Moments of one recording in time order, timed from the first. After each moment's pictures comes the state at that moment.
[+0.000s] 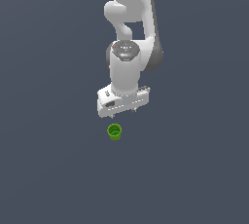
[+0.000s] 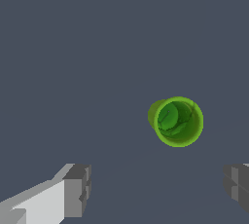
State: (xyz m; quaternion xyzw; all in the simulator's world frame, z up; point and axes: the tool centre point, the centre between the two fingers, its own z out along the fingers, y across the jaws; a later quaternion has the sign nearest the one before) arm 0.017 -0.004 0.155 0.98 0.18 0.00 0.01
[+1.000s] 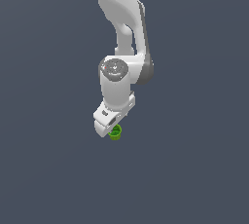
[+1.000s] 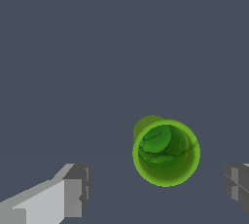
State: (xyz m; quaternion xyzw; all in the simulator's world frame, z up) arm 0.040 -0.029 0.117 0.90 0.43 0.00 0.01
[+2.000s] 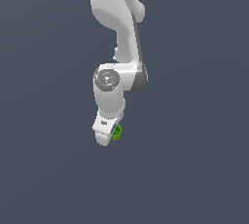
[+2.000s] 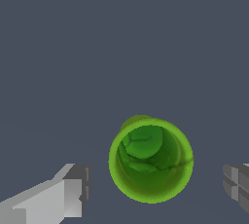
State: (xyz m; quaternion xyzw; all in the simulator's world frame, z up) arm 0.052 -0.046 0.093 0.83 0.56 0.00 0.00
